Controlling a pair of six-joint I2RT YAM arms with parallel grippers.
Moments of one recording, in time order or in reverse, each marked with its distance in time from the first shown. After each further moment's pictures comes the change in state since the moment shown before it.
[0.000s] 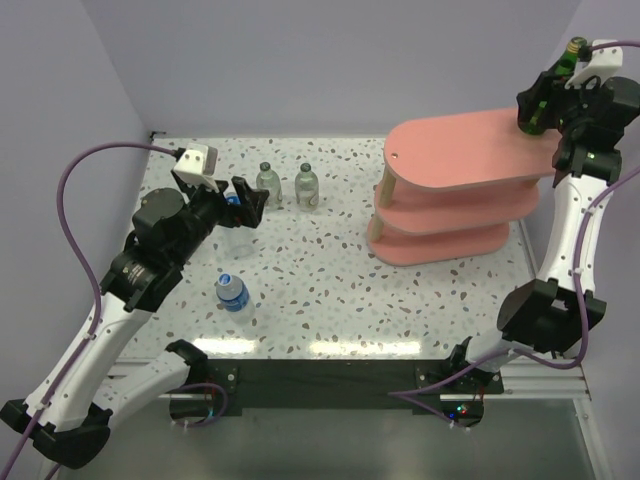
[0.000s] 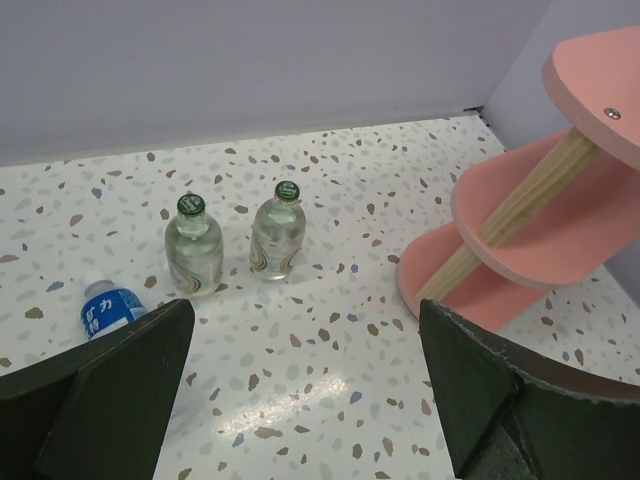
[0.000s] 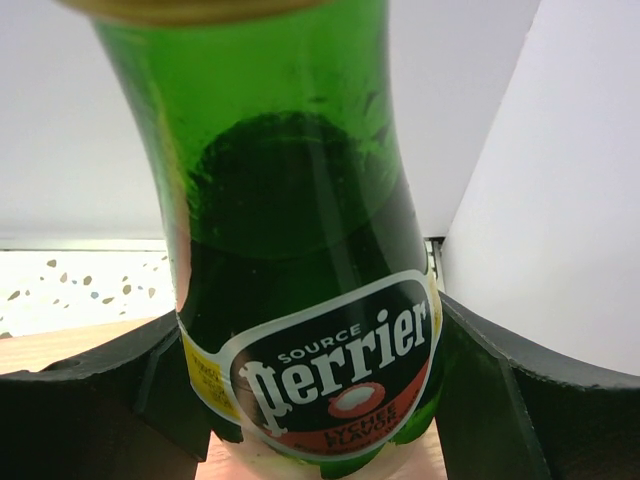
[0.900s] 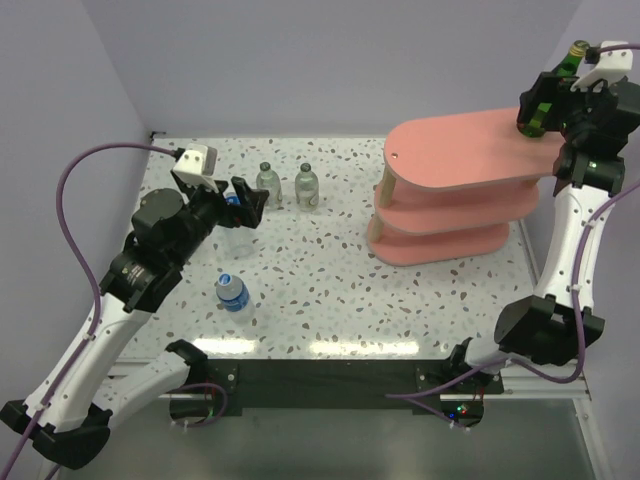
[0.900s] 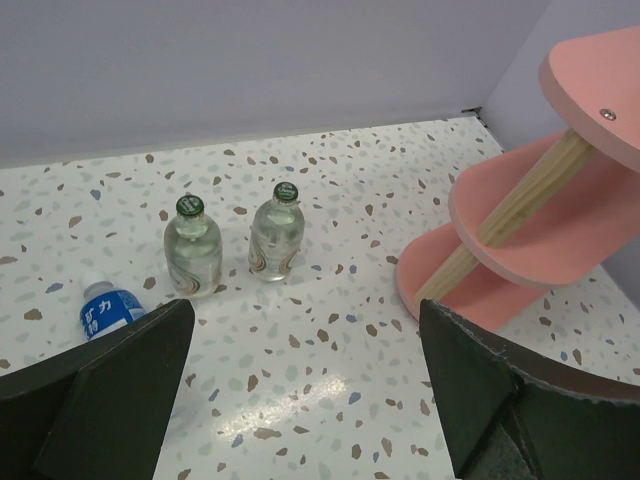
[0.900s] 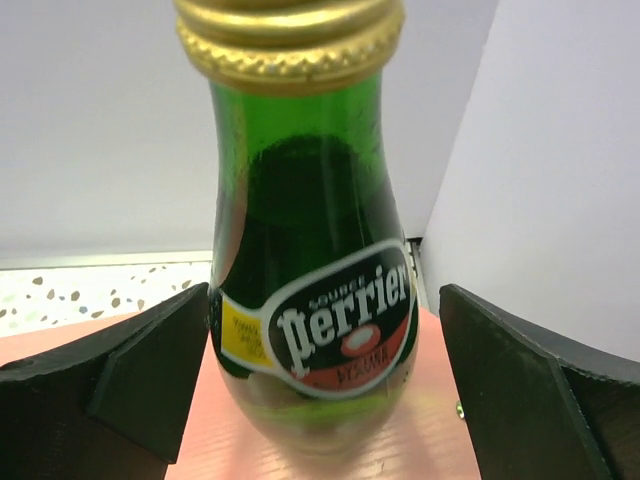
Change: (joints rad) left arm 0.000 -0.002 0.000 0.000 0.003 0.000; right arm 0.000 -0.069 -0.026 -0.009 0.064 0.007
